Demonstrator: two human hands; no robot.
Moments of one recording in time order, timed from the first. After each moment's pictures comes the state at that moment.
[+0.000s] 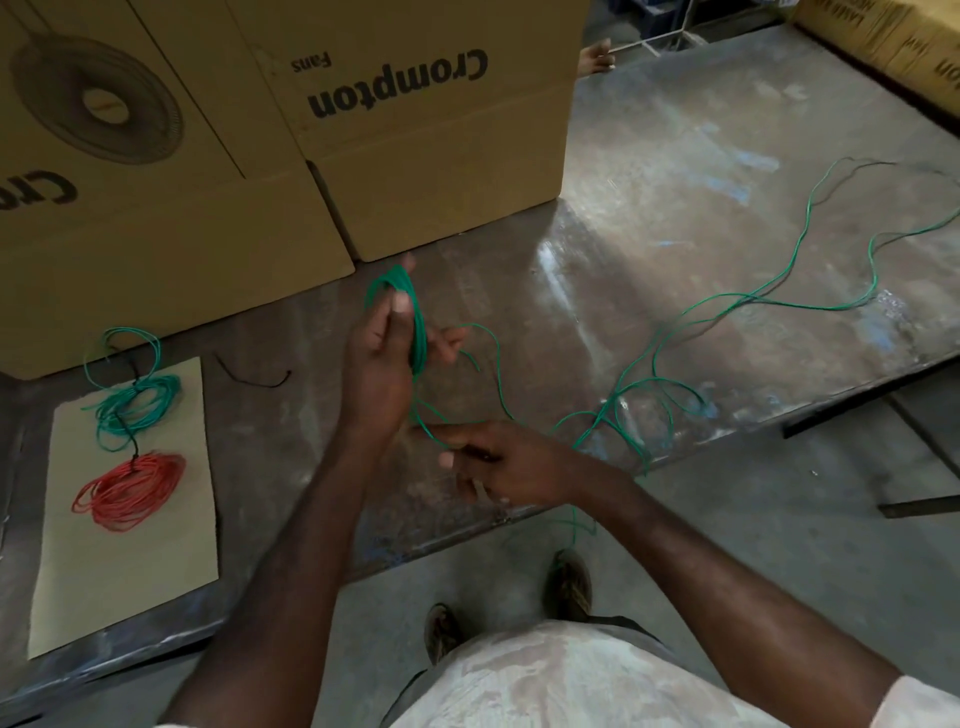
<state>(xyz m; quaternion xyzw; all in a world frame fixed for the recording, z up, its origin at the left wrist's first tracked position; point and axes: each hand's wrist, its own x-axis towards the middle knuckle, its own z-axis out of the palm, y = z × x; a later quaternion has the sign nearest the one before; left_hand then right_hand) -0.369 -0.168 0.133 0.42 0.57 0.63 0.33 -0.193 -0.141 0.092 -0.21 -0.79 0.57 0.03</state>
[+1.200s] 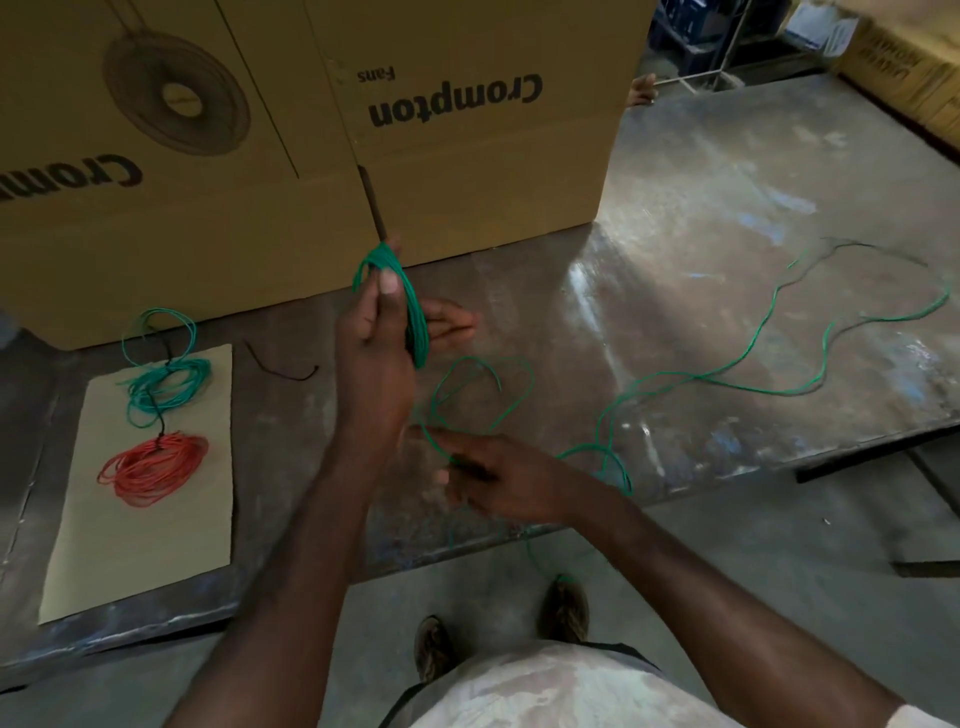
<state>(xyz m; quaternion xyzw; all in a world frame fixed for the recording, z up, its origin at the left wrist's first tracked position) -0.372 -0.186 0.178 0.36 0.51 0.72 0.31 -0.218 -0.151 0.089 -0.16 -0.84 0.52 0.04</state>
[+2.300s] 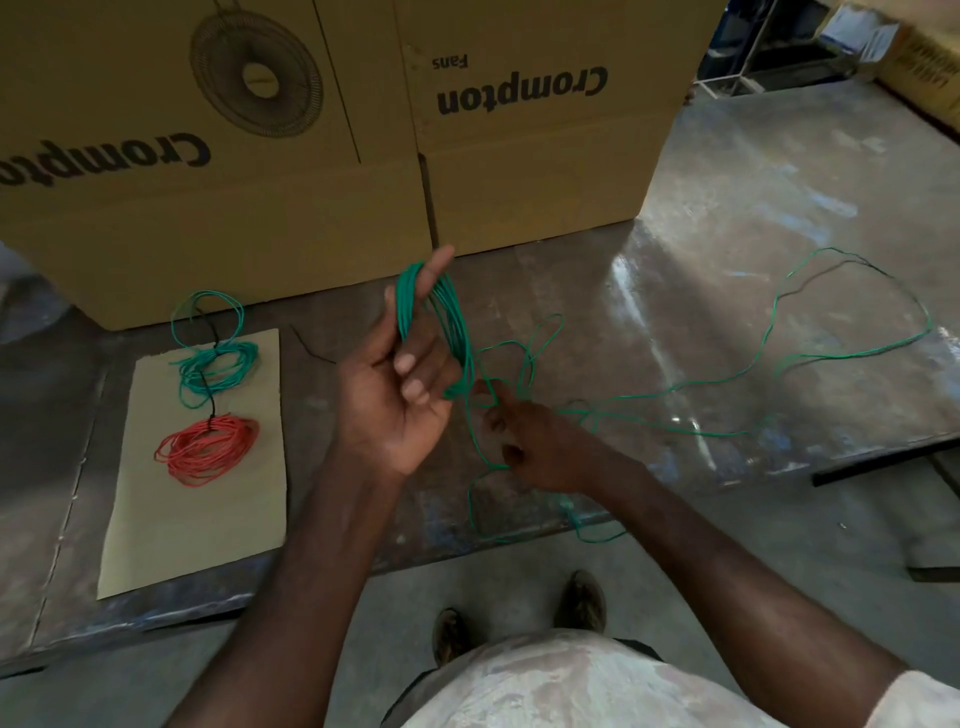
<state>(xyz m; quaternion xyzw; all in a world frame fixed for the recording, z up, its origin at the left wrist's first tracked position) -0.432 -0.252 0.174 0.21 0.14 0.75 0.61 -0.269 -0.157 0.076 -0.23 -0.91 0.35 0.04</state>
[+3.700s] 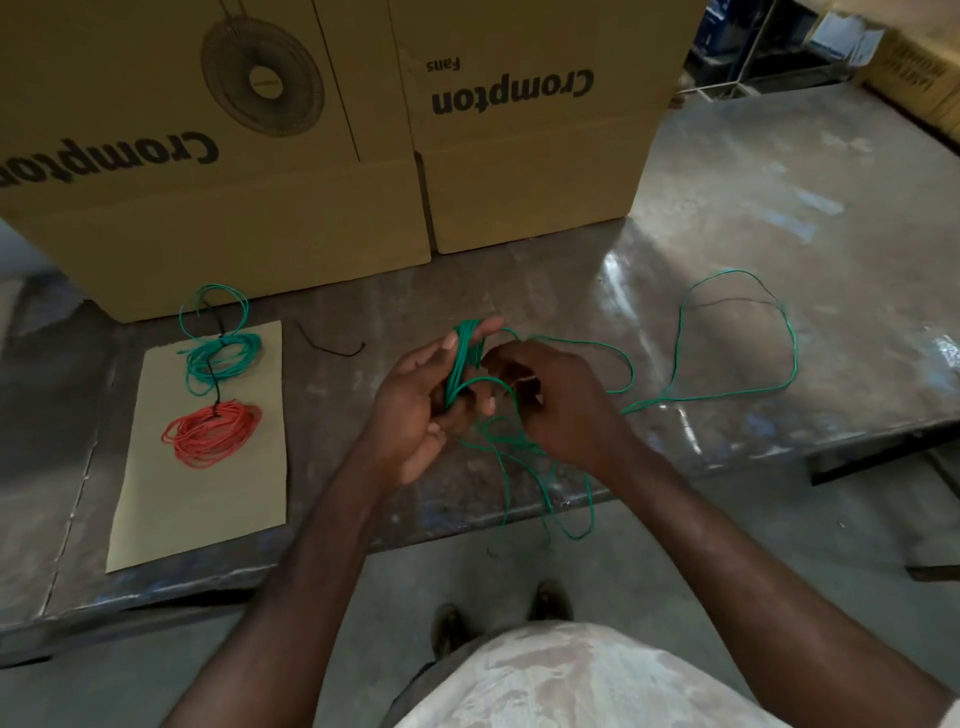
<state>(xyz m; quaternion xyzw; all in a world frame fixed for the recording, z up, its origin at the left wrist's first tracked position) -0.407 -0.274 0.142 0.30 0.44 0.64 0.56 -0.243 -0.174 0.137 -0.27 -0.85 0.37 0.25</state>
